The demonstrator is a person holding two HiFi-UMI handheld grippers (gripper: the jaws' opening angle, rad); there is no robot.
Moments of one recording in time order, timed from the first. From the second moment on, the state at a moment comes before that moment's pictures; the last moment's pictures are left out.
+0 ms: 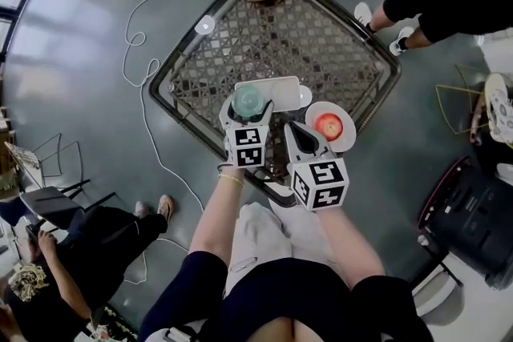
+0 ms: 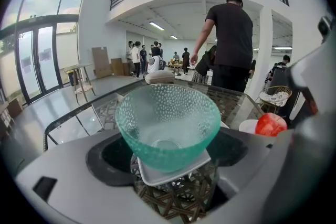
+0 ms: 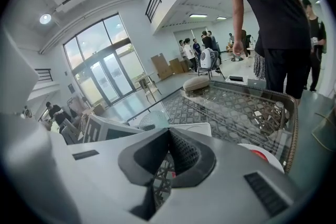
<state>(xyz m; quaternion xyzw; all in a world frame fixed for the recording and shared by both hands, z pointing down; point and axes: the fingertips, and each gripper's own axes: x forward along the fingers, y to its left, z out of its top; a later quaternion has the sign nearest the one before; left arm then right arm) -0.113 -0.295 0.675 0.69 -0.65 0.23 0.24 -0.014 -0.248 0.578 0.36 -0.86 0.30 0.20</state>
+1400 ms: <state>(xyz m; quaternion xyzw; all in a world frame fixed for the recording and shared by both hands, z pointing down) -0.113 -0.251 0.617 0.69 -0.64 0.22 0.25 0.000 -0.233 0.570 0.39 -0.85 0.29 0.19</state>
